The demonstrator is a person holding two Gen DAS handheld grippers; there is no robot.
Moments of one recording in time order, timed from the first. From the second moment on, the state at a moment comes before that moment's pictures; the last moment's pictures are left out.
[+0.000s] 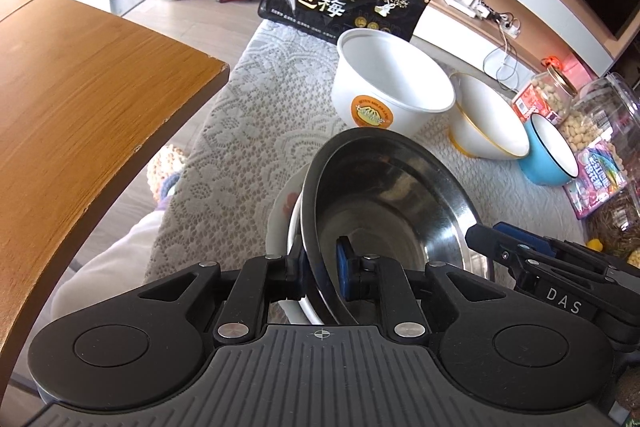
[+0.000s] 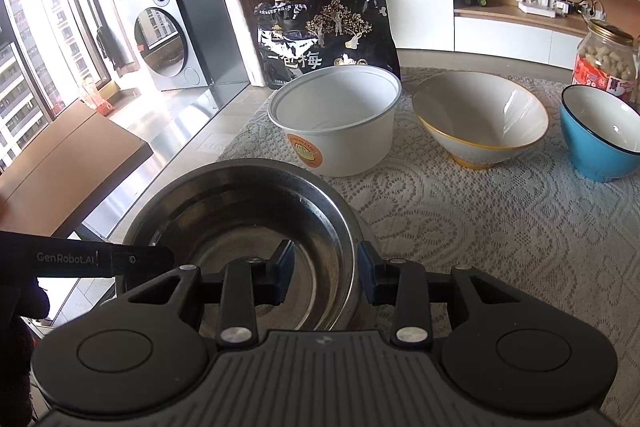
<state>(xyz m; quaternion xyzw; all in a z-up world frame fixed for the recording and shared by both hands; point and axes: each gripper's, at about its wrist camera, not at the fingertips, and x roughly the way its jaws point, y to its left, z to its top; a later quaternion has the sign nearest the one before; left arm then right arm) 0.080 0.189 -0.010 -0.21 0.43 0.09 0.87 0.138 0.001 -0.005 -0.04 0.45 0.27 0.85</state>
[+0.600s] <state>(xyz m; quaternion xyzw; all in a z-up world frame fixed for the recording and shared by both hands) 0.072 0.194 -0.003 -0.21 0.44 0.10 0.87 0.139 -0.004 -0.015 -0.04 0.46 0.26 0.85</state>
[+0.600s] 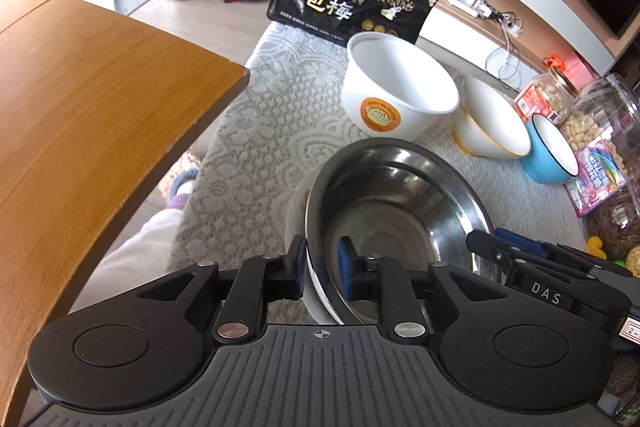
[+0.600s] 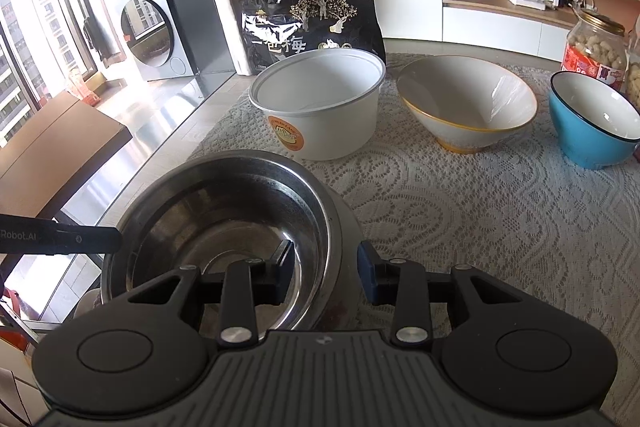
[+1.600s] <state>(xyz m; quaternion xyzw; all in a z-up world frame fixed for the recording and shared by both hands) 0.073 0.174 0.029 -0.12 0.38 0.12 0.91 0.125 -0.032 0.005 -0.03 0.37 0.22 0.90</state>
